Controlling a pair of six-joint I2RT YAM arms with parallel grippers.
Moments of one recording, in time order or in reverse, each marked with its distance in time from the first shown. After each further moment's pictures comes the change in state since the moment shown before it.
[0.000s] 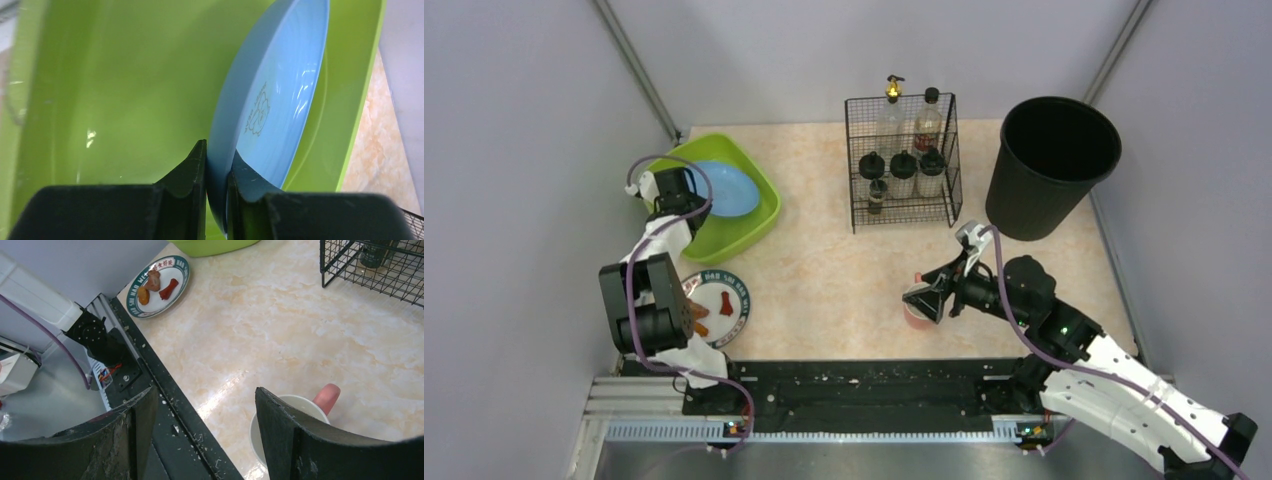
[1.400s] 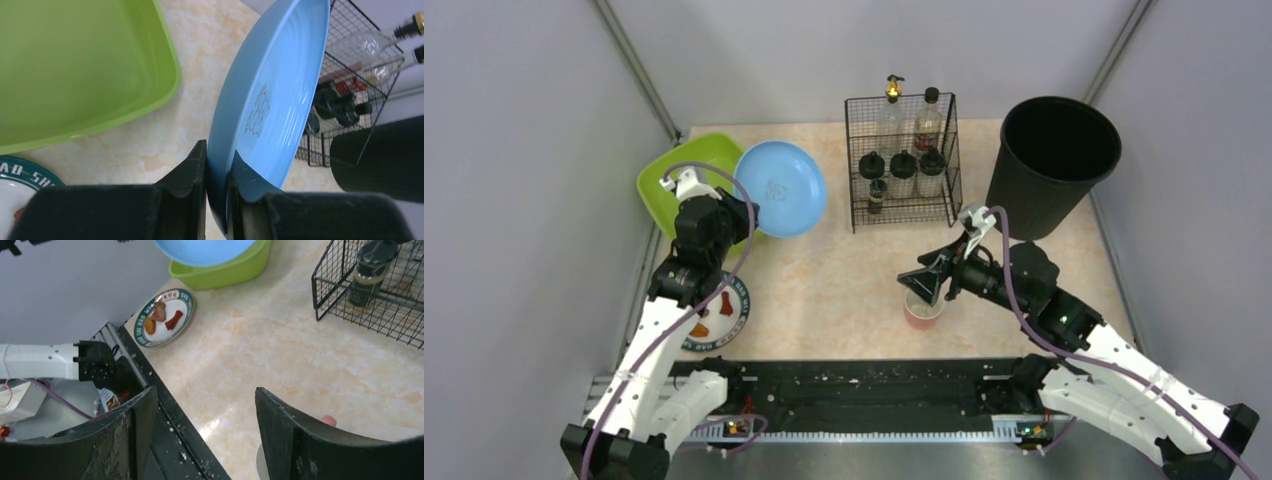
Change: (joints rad) left arm -0.513 -0.737 -0.139 -0.251 -0.013 0.145; right arm 0.000 0.093 0.115 0.058 0.054 0.024
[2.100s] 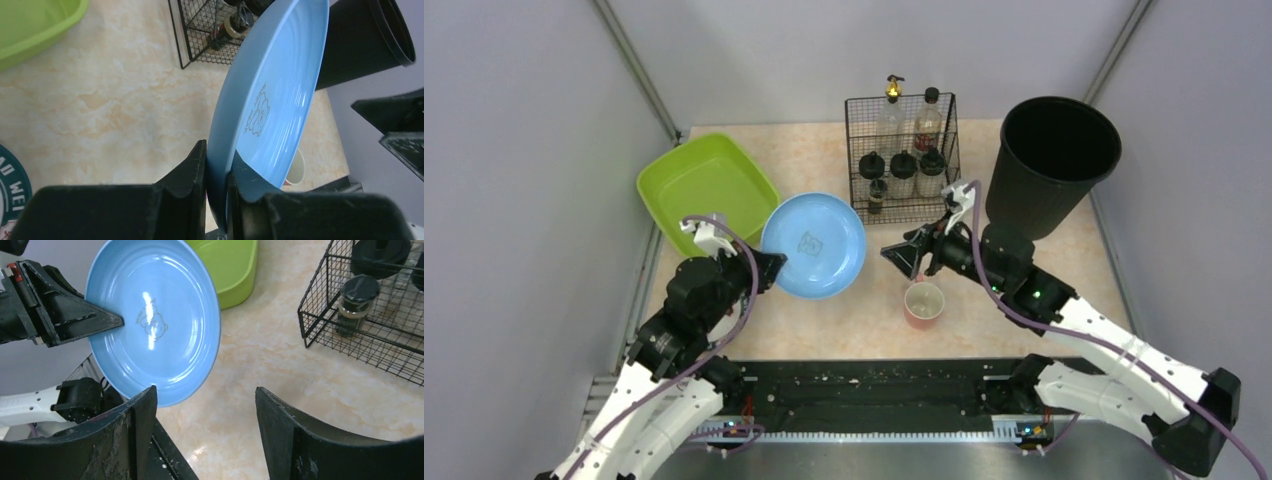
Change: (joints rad) left arm -0.258 -0.371 -0.164 -0.148 0.114 -0.023; right arm -0.001 0.232 0.075 0.160 0.045 0.019
